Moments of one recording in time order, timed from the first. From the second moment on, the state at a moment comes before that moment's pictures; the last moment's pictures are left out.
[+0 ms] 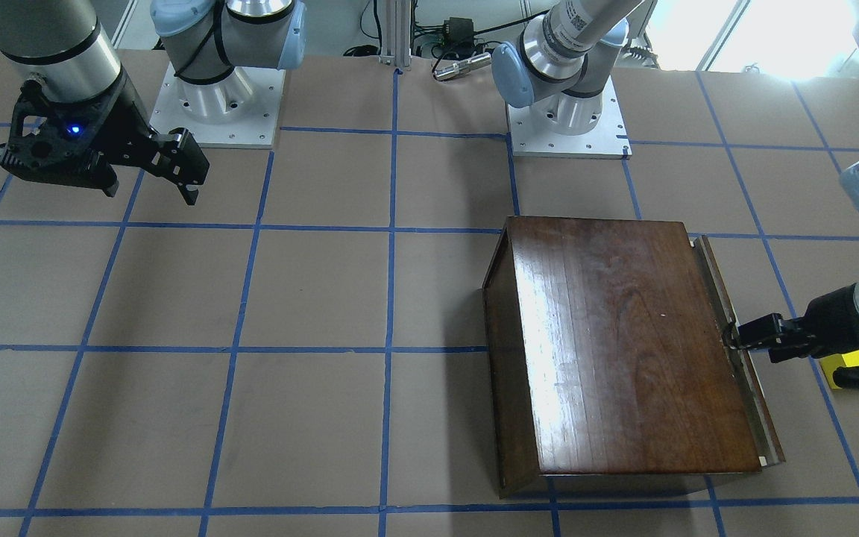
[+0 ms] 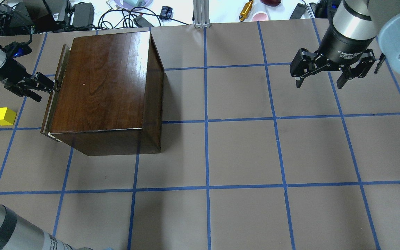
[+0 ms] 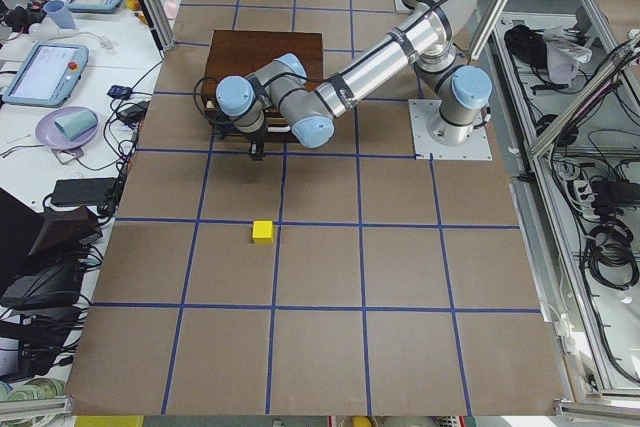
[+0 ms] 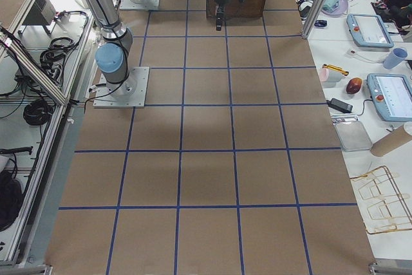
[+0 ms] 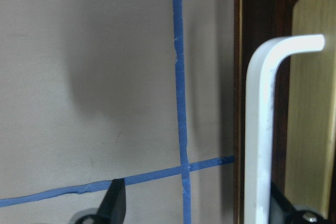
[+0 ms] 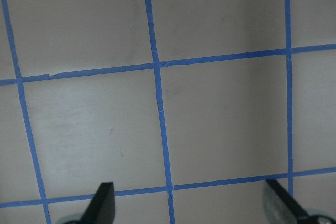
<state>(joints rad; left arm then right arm) -1.03 -2.02 -1.51 -1.37 1.38 0.61 1.52 -1.59 1.63 -1.60 -1.59 0.04</state>
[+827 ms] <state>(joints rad) -1.00 -2.01 -1.51 -1.37 1.41 0.63 1.52 -1.59 1.63 -1.60 -1.59 0.04</state>
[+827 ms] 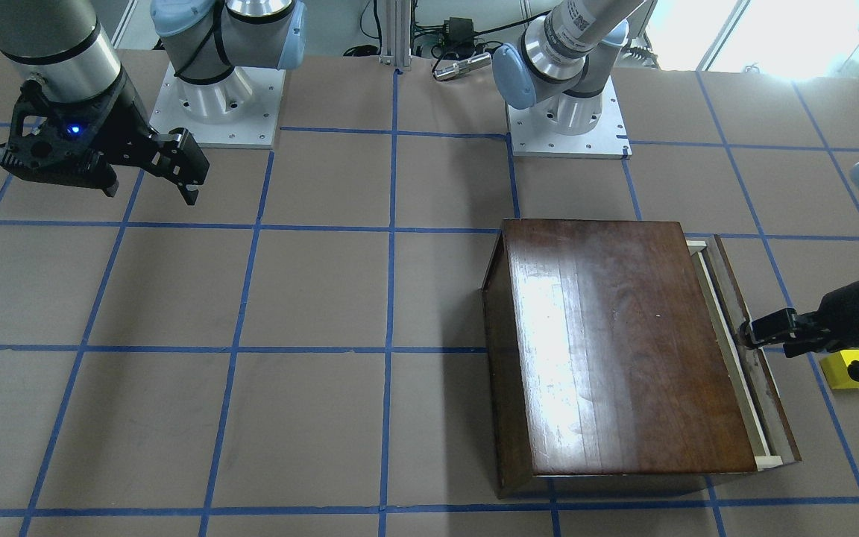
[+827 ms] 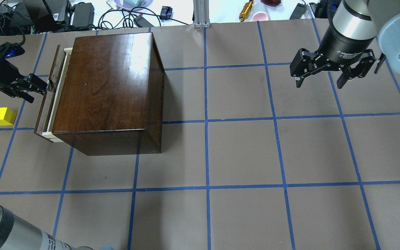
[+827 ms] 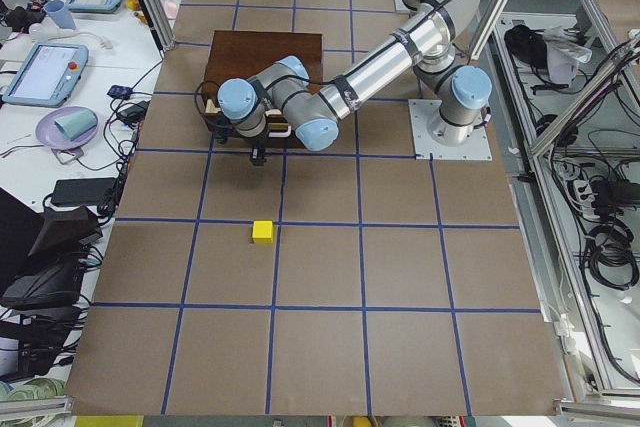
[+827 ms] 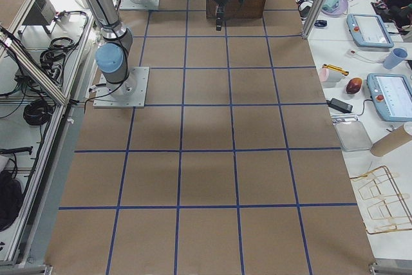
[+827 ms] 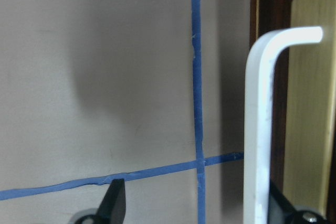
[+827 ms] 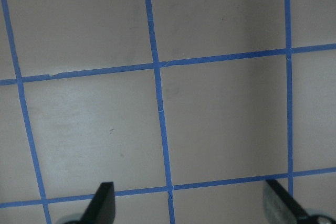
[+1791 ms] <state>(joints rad) -1.00 -2.01 -1.51 -1.35 1.45 0.63 1.52 -1.59 1.63 -1.60 -1.59 0.04</state>
